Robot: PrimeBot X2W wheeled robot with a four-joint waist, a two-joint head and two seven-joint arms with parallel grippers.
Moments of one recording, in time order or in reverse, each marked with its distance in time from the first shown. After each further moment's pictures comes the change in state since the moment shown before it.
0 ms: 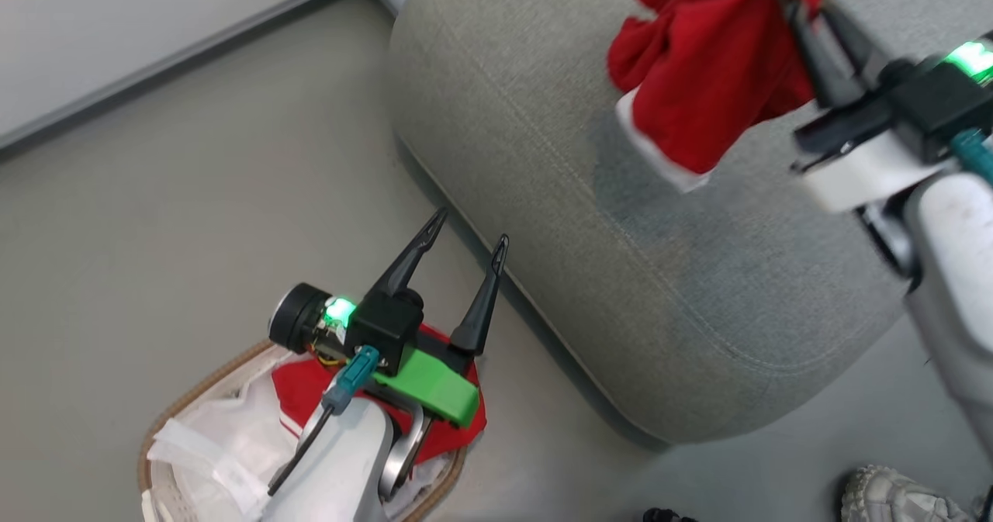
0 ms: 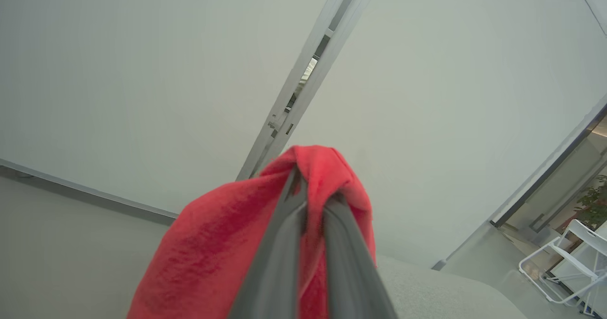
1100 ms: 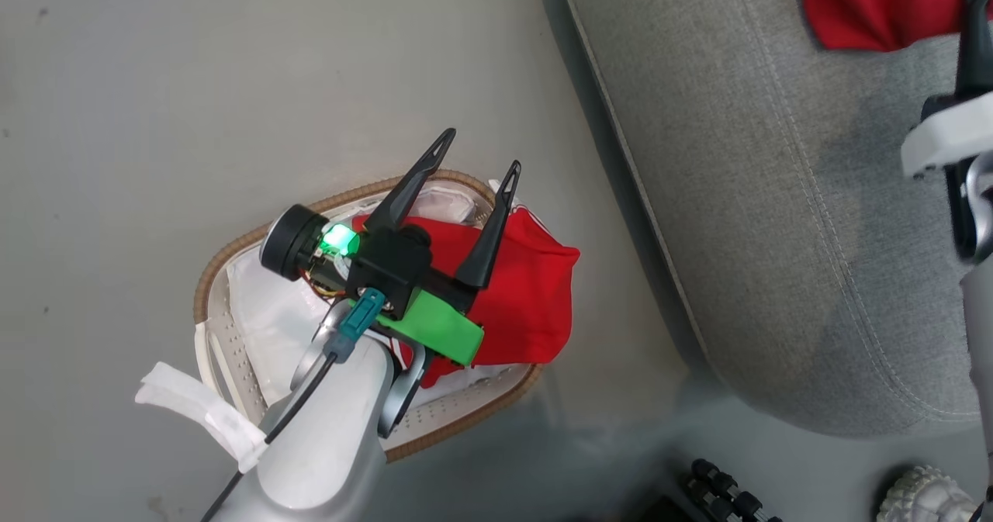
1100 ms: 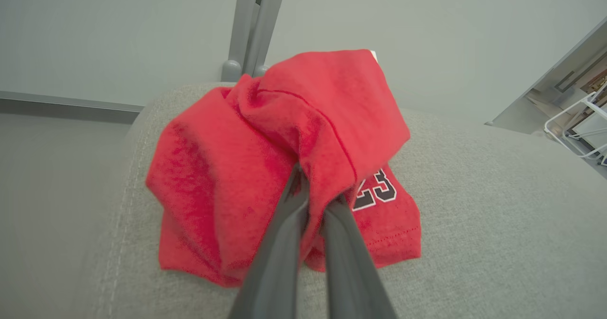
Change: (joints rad) left arm -0.148 0.002 -0.016 -0.006 0.045 -0.006 0.000; right arm -0.043 0.098 -0.416 0.322 -0.108 0.000 0.000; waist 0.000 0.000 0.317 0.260
